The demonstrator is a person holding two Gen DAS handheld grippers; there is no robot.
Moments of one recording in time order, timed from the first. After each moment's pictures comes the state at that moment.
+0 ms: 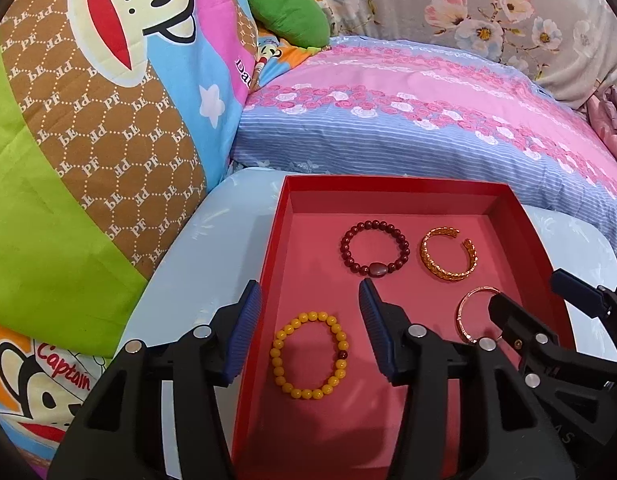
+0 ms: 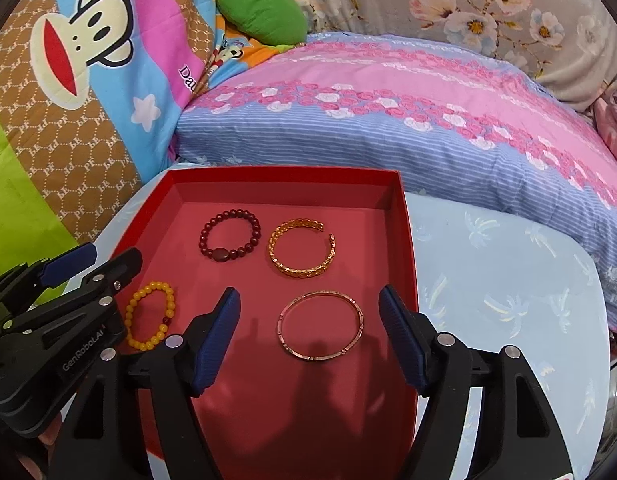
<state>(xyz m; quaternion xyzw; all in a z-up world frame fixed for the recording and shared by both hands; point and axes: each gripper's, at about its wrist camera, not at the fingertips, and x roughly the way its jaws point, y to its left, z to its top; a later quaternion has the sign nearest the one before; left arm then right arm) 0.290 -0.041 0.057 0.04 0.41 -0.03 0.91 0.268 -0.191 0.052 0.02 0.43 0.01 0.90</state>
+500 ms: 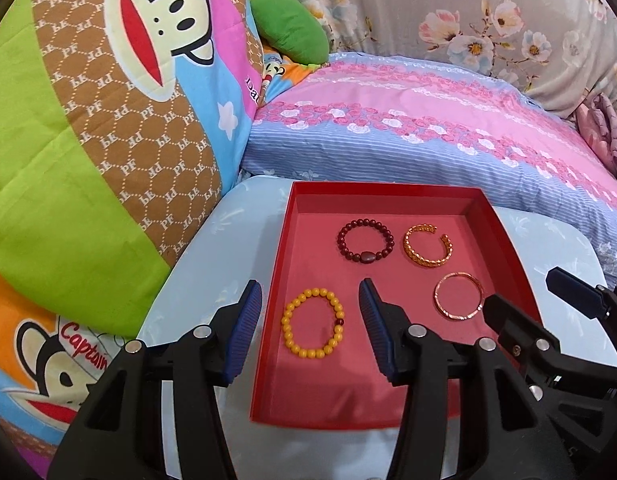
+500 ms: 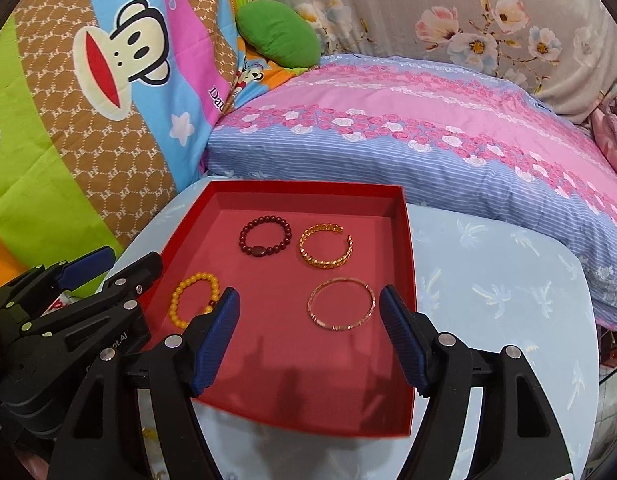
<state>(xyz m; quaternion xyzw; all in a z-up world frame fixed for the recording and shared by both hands) 0.241 -0.033 0.087 0.03 0.39 -0.03 0.92 0.218 -0.178 0.087 0.03 0.40 0.02 0.92</state>
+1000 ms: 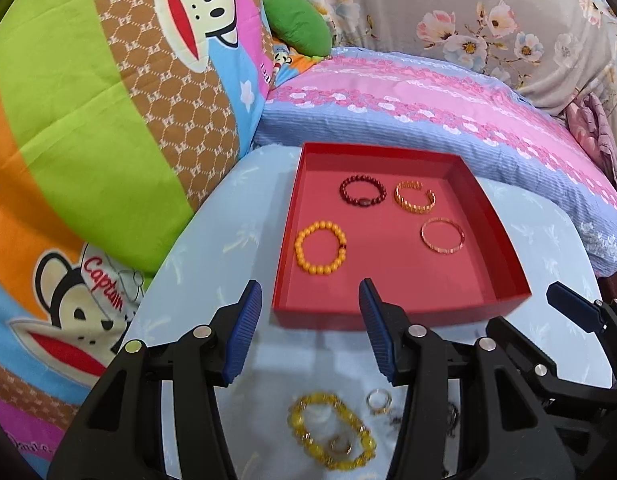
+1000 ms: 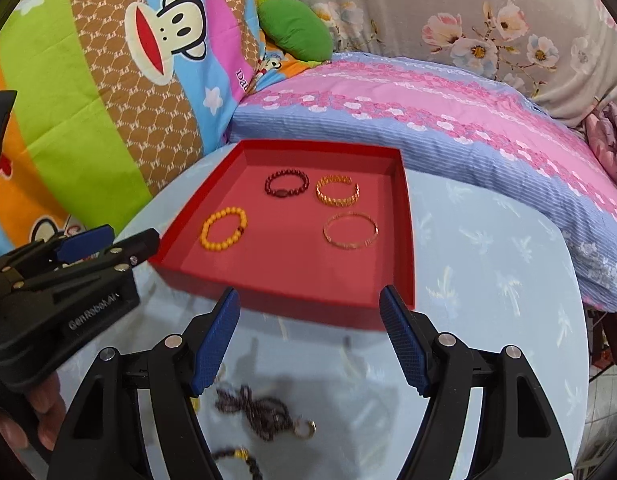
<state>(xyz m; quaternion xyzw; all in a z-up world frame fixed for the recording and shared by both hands) 0.163 -0.011 0.085 0.01 0.40 -0.04 0.91 0.128 -0.166 0.081 0.00 0.41 0.03 0.91</state>
